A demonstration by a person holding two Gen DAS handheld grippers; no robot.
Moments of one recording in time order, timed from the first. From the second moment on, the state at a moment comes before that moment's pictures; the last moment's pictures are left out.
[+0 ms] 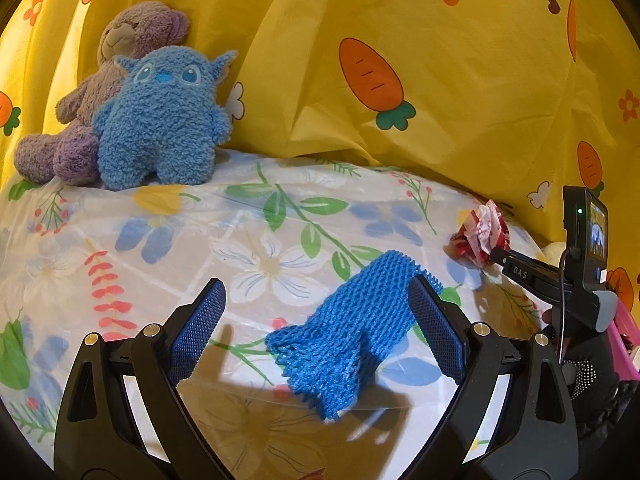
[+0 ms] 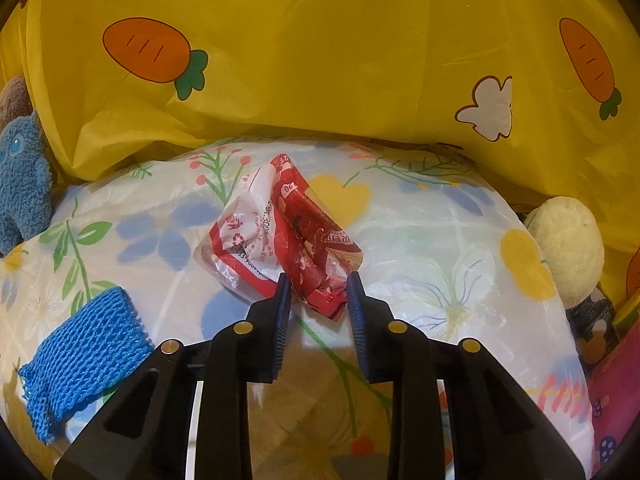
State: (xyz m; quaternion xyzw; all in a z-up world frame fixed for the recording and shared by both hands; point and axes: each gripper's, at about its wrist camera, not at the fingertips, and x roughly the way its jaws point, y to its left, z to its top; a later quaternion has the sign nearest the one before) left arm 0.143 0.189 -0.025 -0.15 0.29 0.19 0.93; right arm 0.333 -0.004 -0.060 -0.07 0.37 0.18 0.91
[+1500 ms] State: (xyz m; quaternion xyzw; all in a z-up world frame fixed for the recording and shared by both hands) left arm 0.173 0.132 -0.037 -0.10 0.36 0.11 0.92; right arm 0.159 -0.139 0.006 -0.04 0.26 0.21 0.94
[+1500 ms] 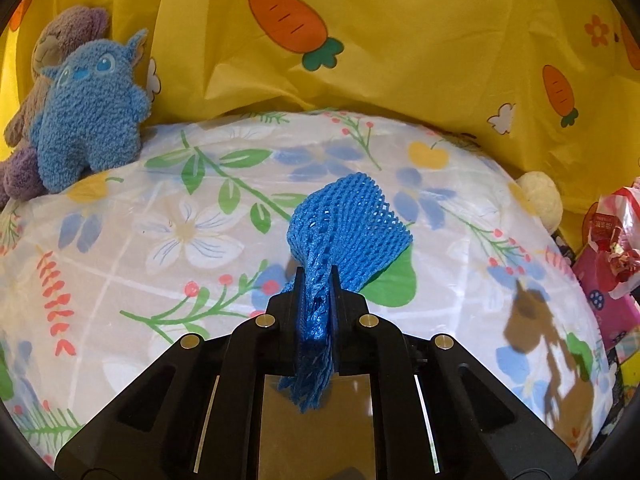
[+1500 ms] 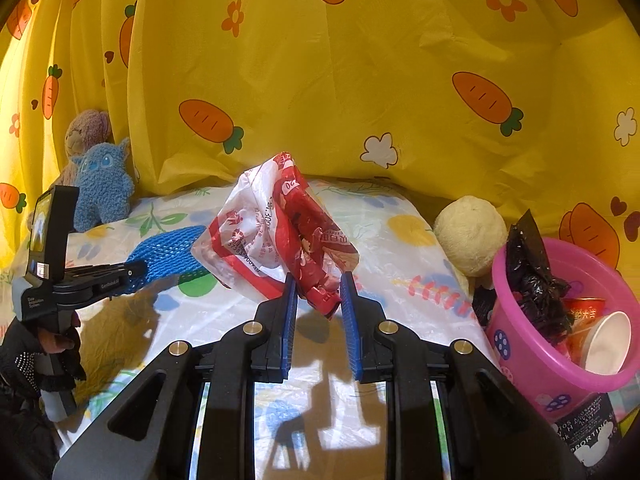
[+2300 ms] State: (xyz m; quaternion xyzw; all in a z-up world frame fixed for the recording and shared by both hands) left arm 0.187 -0.151 0.056 -0.03 0.27 -0.19 0.95; right arm 0.149 -0.346 0.059 0.06 0.18 -0.04 0.98
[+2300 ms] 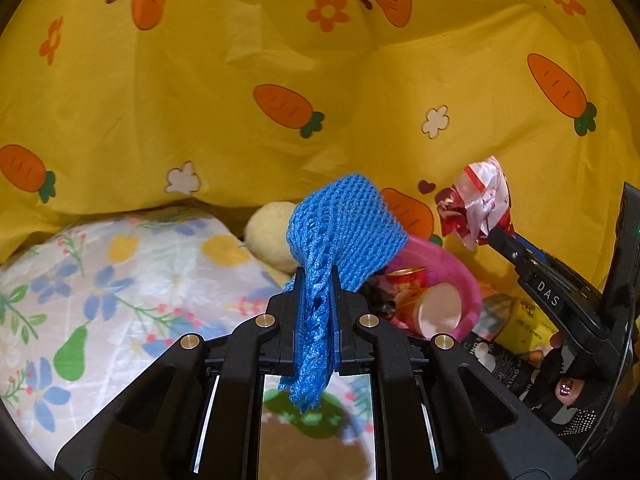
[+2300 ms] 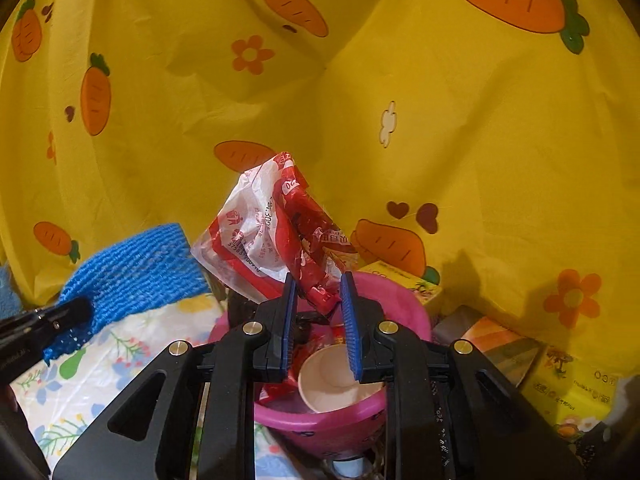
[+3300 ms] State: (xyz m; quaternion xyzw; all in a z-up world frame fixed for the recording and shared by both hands) left arm 0.230 -0.159 0.004 -0.09 0.29 -0.21 0.93; right arm 0.198 -0.360 0.034 0.06 0.23 -0.04 0.97
